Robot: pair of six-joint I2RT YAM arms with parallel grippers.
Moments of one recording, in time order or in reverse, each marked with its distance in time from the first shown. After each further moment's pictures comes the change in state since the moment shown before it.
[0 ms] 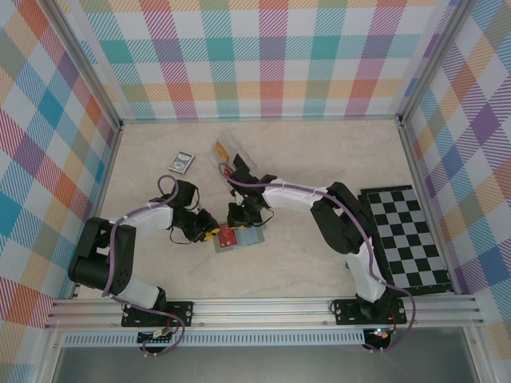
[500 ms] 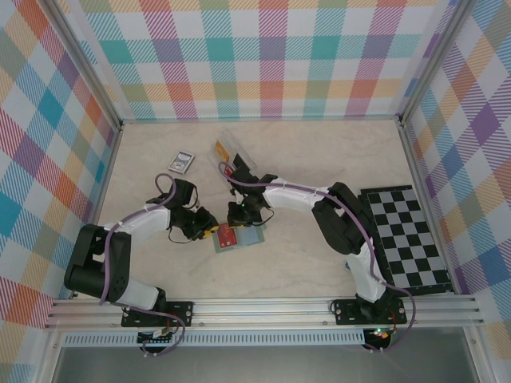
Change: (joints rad) left arm 0.000 -0.039 0.000 -0.003 -0.019 0.008; right arm 0.001 -0.026 0.000 0.002 0.002 -0.003
